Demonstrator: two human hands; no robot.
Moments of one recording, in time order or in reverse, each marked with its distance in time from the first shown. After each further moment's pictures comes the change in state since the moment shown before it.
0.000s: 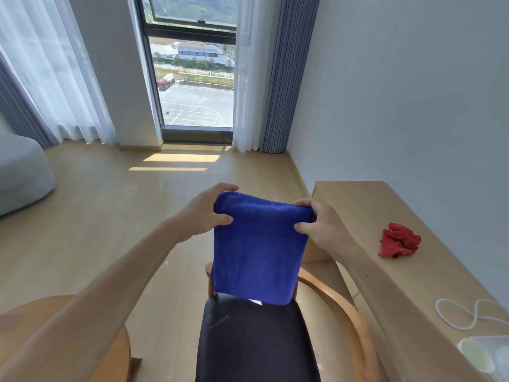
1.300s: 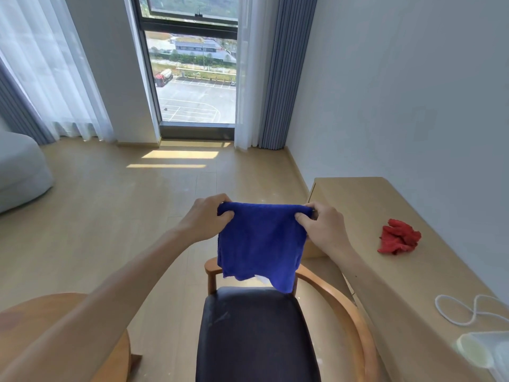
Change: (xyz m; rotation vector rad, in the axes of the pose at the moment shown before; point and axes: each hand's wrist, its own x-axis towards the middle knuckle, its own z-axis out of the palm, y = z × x) left_hand 0.011 -0.020 0.024 0.259 0.140 0.009; right_hand 0.008 0.016 0.009 -0.166 0.202 0.021
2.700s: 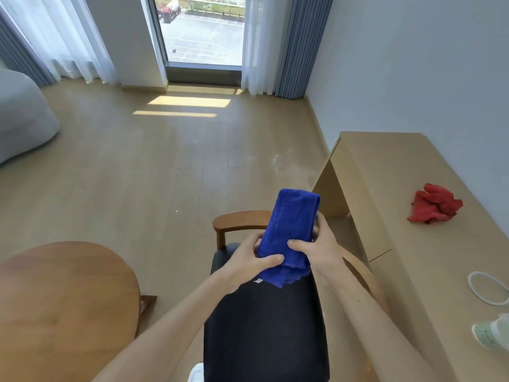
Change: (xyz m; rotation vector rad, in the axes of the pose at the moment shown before) left_hand -0.072 -0.034 0.160 -0.858 -0.366 -0.411; right_hand -0.042 0.095 0.098 0.571 -0.263 0.306
